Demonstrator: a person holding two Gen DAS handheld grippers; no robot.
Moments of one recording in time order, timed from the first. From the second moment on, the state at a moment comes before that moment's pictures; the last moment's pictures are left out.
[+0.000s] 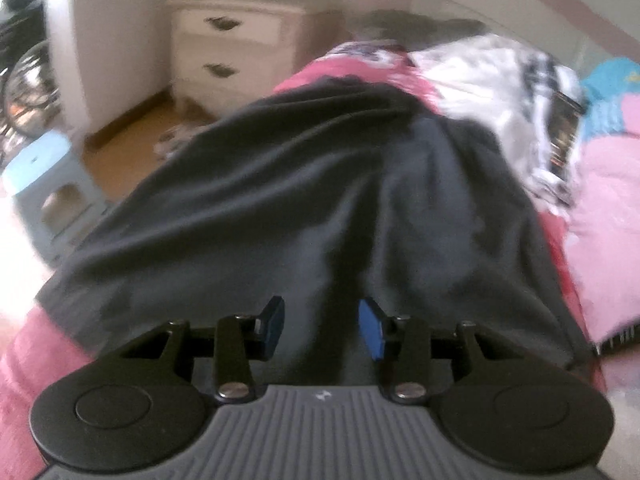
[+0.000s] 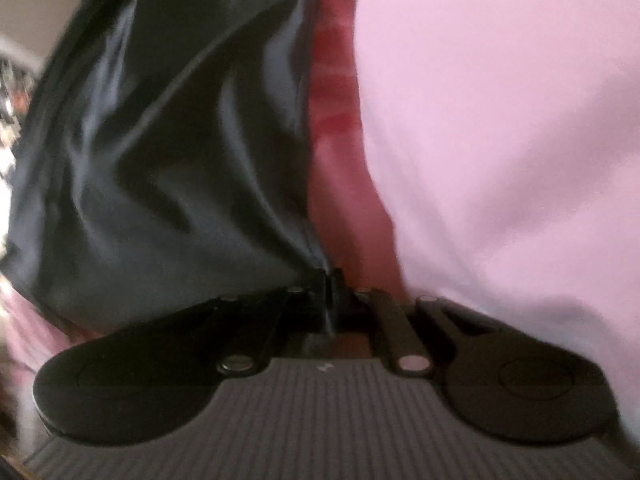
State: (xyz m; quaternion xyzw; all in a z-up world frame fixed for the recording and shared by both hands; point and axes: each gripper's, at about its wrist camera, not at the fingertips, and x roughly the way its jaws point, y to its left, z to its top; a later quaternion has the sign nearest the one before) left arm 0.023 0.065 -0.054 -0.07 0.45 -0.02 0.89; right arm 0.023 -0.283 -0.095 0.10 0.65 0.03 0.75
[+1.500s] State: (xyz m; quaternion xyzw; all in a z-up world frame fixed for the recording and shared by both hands) left arm -0.008 0.038 -0.085 0.05 0.56 -0.24 0.79; right arm 0.013 -0.148 -0.055 0.13 0.54 0.28 0.79
